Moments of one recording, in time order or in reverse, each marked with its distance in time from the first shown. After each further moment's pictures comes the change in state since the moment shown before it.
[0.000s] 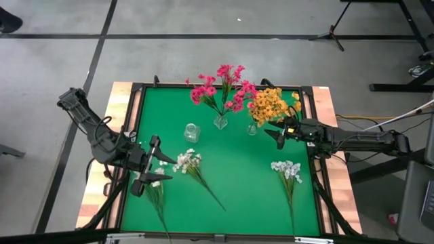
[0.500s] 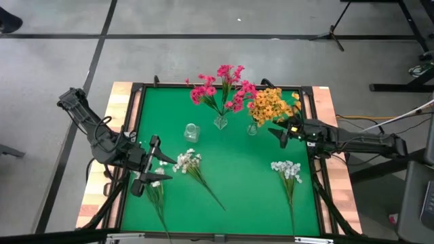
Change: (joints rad) left arm 0.000 0.001 -0.001 0.003 -0.001 -0.019; right arm -0.001 -0.116 0.000 -0.137 0.055 0.046
